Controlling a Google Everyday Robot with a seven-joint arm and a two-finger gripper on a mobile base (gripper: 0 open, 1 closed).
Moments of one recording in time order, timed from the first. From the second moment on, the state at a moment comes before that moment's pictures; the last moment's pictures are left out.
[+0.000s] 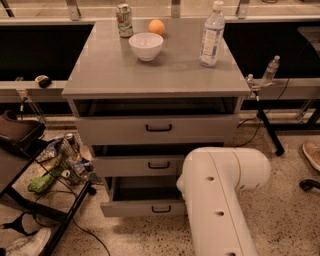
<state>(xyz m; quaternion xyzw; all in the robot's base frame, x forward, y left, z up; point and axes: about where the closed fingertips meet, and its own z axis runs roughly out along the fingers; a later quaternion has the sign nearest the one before) 0.643 -0.161 0.199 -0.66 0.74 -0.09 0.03</state>
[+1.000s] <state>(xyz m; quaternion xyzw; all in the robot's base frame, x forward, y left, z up) 0.643 -0.161 0.199 -0.66 0.74 -0.09 0.03</state>
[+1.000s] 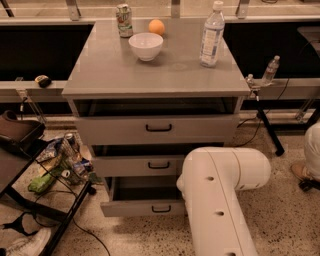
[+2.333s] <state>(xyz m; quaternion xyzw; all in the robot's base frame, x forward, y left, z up) 0.540 -0.196 0.148 -0.65 0.75 -0.04 -0.02</state>
